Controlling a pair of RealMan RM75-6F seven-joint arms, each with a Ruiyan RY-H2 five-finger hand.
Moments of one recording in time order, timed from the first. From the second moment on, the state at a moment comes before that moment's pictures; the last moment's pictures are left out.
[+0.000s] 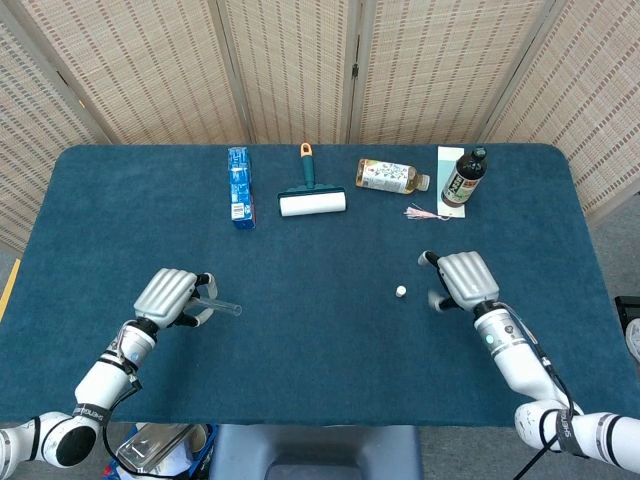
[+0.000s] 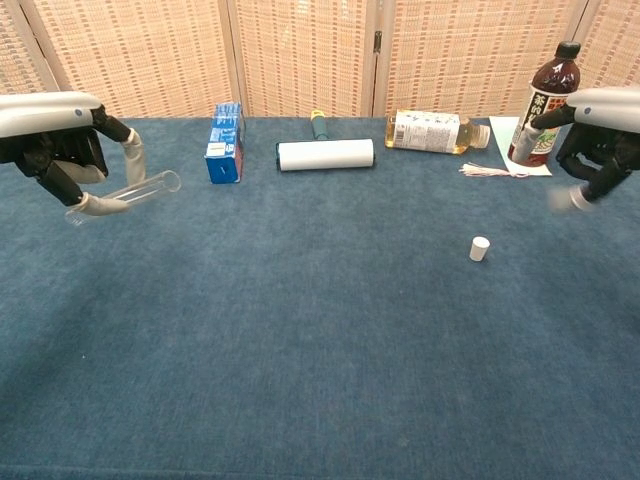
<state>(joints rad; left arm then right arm) -0.68 -1.21 -0.14 -1.78 1.09 0.97 0.22 0.64 -1.24 0.13 -1.67 -1.03 0.97 -0.34</state>
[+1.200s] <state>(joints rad) -0.69 -1.22 -0.12 -1.76 1.08 0.95 0.23 0.73 -1.47 0.12 -1.39 -0.96 0.84 -0.41</state>
